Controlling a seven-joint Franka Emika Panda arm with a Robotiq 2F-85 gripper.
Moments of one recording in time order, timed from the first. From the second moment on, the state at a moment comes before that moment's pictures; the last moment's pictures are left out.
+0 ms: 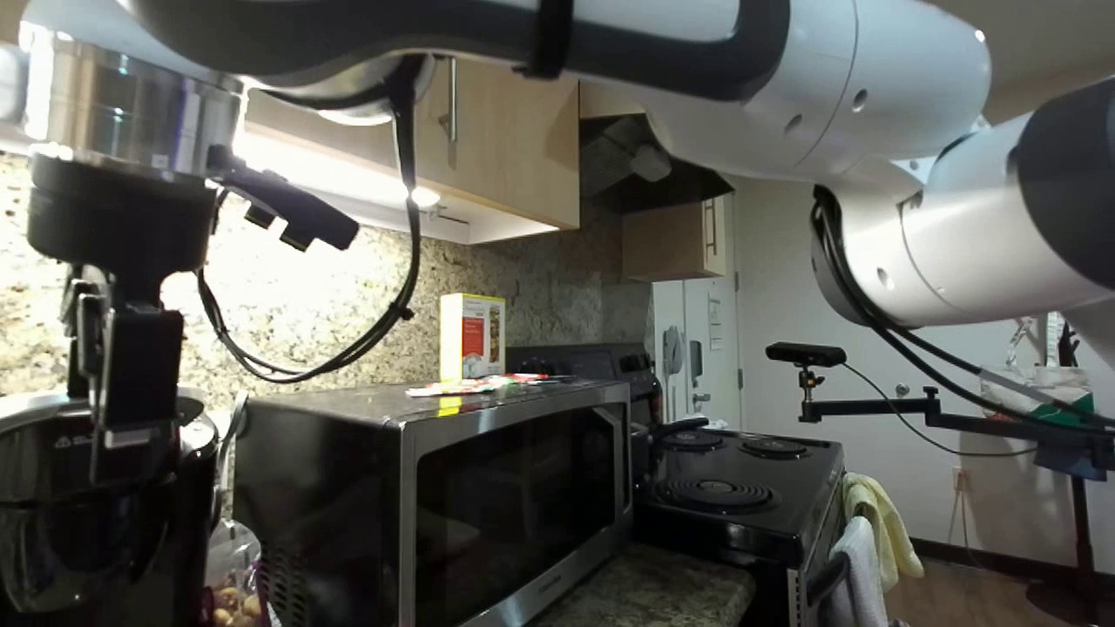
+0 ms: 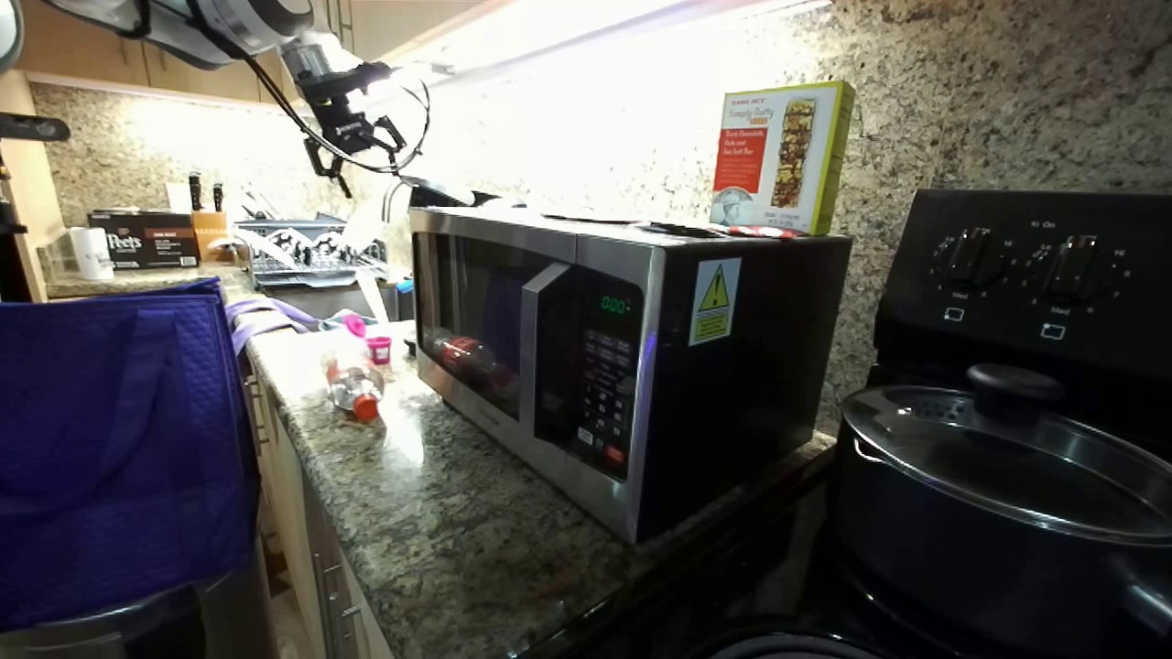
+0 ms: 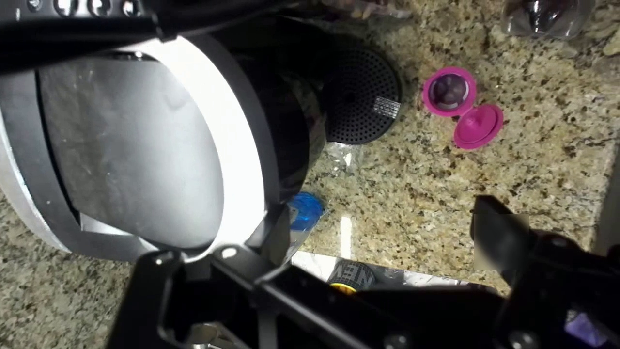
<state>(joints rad) 0.54 0.73 0.17 -0.76 -0.41 1.76 -0.73</state>
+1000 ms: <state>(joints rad) 0.59 0.66 0.13 -0.83 -0.51 1.85 -0.68</state>
